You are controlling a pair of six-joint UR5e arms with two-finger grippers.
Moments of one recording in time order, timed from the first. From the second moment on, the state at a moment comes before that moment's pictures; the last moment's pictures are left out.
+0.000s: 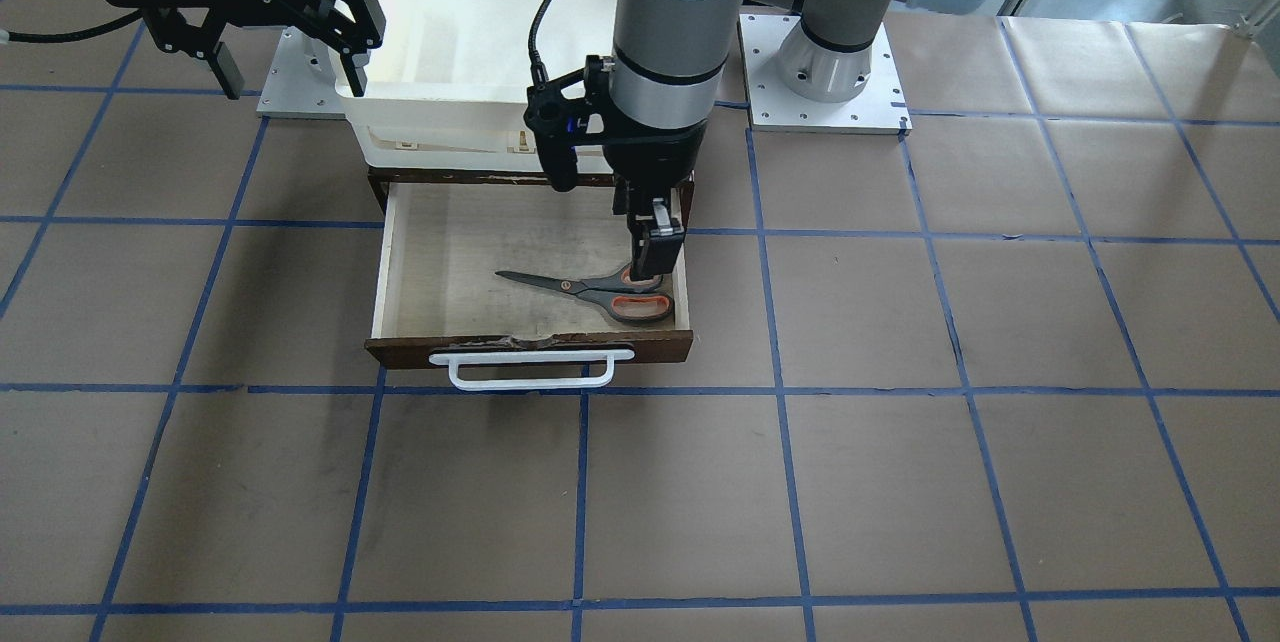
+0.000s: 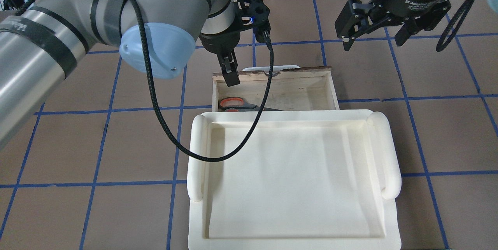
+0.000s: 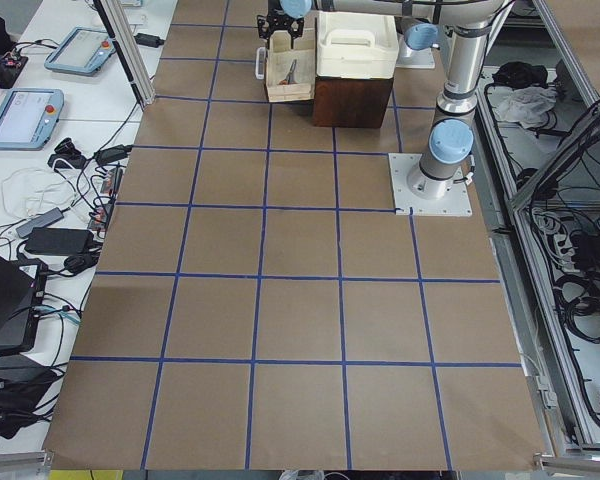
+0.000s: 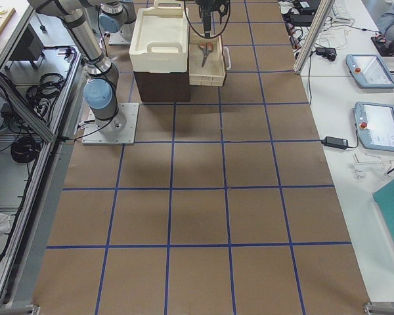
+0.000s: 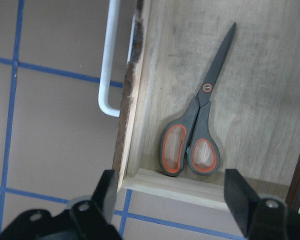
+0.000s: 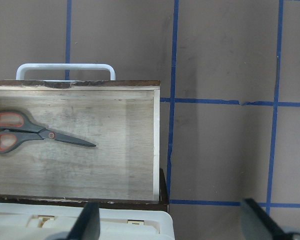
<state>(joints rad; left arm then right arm) -1.88 -1.75 -1.51 -1.36 1.53 0.93 1.62 -1.66 1.49 -1.50 -1.56 0.00</state>
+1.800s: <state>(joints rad) -1.51 -1.59 -1.56 -1.50 1.62 0.09 1.62 -1.66 1.50 -1.50 -1.57 0.00</state>
